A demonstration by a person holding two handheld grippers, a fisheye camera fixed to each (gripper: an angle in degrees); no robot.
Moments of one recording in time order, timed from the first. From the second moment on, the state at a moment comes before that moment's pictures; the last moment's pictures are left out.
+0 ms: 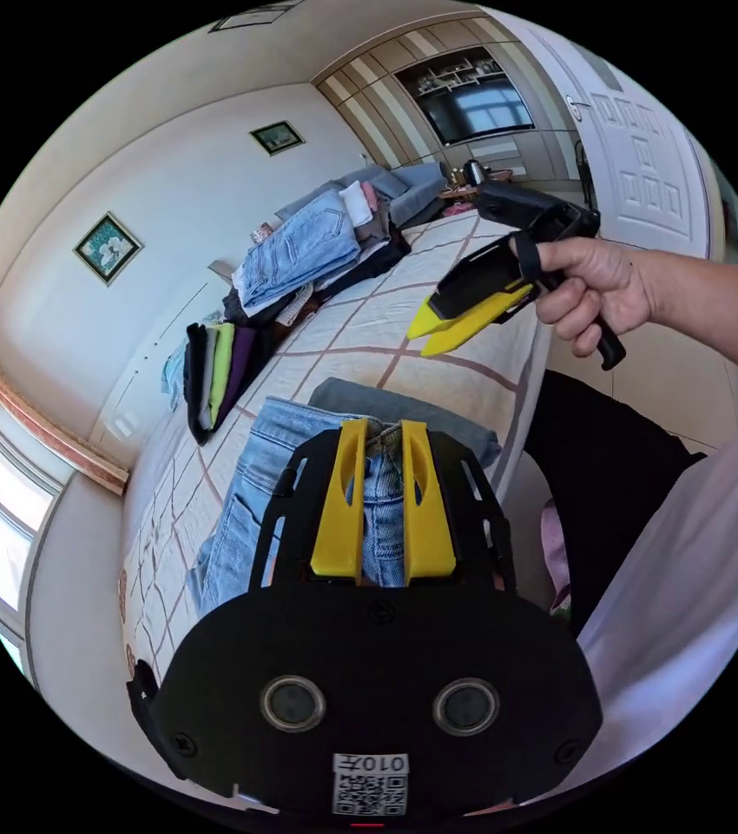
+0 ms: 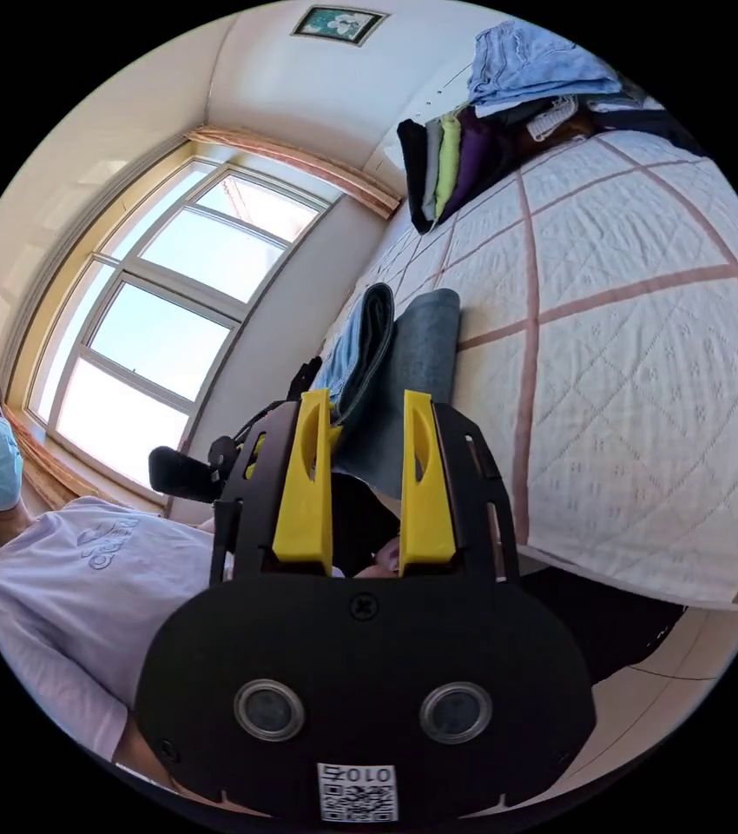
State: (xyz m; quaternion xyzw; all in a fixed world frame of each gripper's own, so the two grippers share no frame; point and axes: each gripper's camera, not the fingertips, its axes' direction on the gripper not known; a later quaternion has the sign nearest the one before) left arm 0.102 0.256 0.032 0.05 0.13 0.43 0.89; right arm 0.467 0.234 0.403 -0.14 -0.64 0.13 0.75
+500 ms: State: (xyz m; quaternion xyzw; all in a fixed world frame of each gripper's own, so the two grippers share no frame) left arm -0.021 0.253 0.055 -0.05 0.18 0.12 0.97; right arm 0.400 0.131 0.397 -0.22 -0.59 0.02 0.78
